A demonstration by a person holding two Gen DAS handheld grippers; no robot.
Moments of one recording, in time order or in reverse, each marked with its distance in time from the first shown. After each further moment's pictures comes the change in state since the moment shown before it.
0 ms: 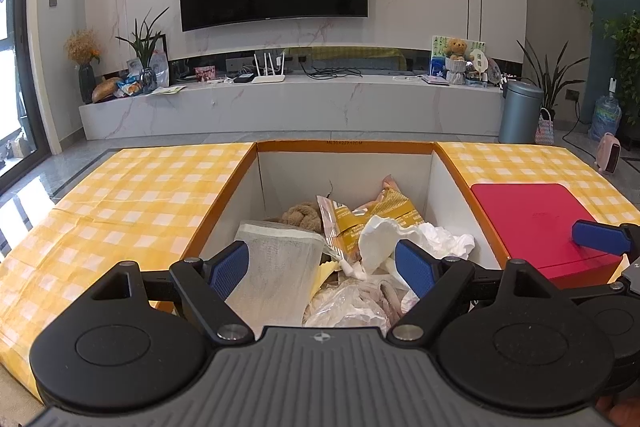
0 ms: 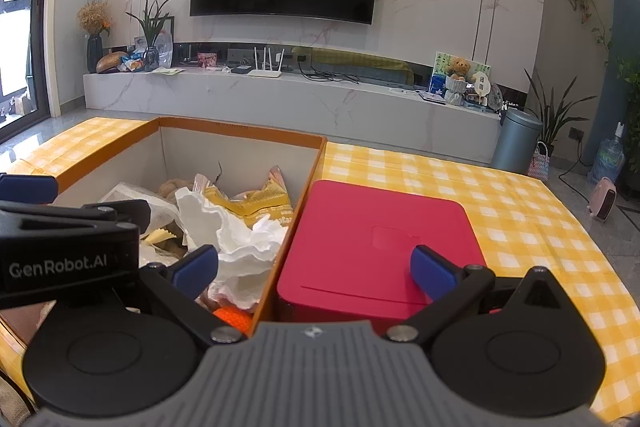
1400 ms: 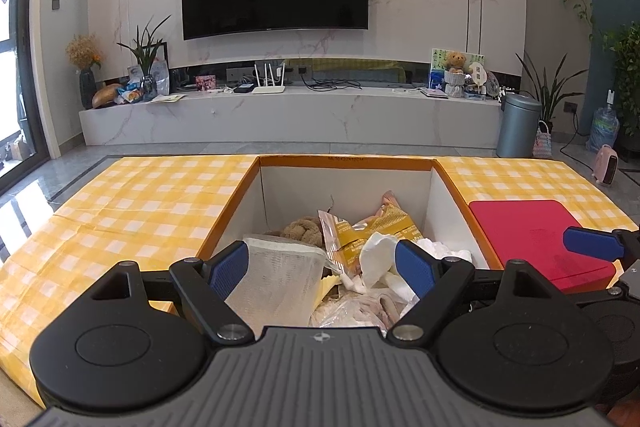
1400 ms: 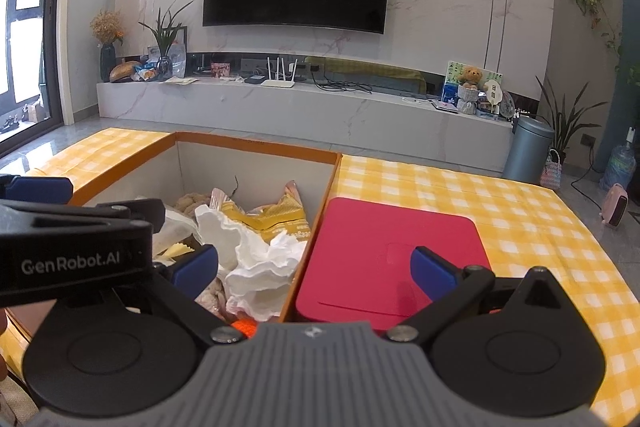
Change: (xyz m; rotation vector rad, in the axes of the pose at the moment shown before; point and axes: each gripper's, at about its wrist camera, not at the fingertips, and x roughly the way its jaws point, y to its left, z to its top) left arm -0.006 0.004 0.005 -0.013 -0.035 -0.009; right arm -0.006 0.000 0.006 -0.001 -0.028 0.046
